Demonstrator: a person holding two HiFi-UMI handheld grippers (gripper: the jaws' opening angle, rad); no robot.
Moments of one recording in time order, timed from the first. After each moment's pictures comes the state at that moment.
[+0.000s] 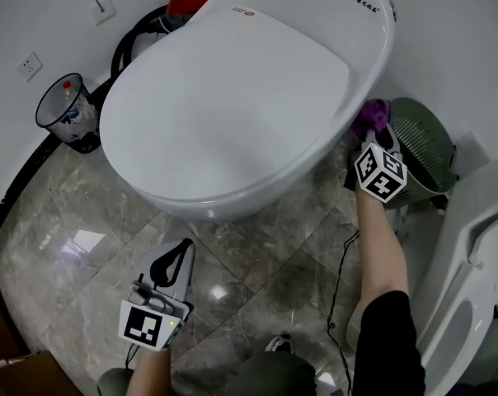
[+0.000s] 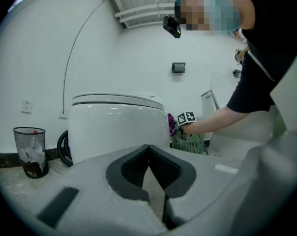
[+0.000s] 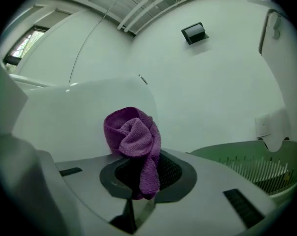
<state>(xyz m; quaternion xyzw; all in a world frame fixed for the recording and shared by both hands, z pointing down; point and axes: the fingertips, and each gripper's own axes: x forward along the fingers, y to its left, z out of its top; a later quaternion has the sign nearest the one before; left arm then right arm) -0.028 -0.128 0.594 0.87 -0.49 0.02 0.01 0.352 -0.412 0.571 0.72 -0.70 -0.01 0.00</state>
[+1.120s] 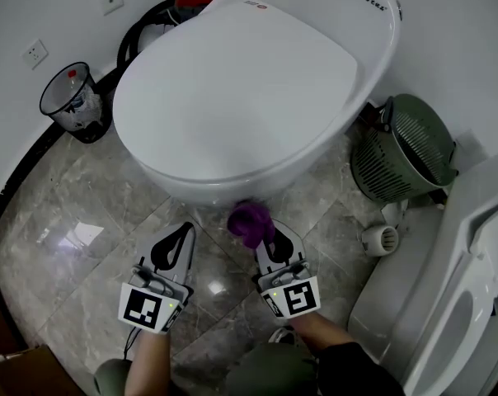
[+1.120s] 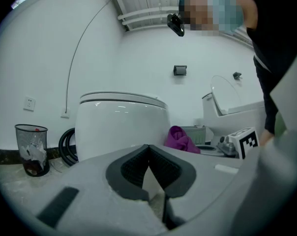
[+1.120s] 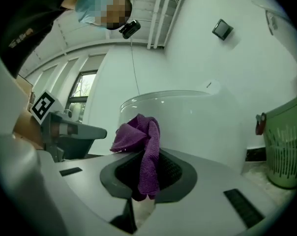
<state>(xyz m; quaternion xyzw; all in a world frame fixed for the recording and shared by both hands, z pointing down) -0.050 -0.126 0.605 0.87 -0.50 0.02 0.02 0.070 -0.145 0.638 0.44 -0.90 0.00 -0.06</state>
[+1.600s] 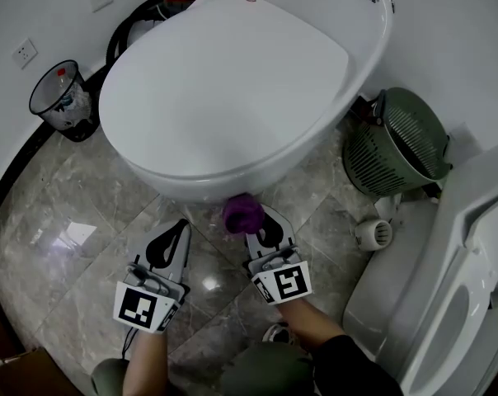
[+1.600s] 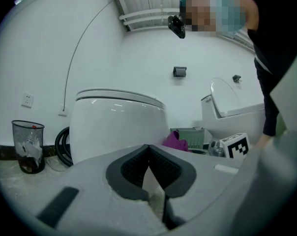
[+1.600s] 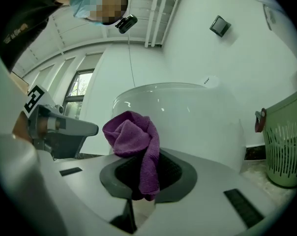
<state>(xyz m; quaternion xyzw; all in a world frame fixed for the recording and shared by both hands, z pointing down) -0.039 -0.128 0.604 0.87 -0.49 0.01 0.03 0.070 -0.169 0.646 0.45 -0.89 0.01 -0.06</state>
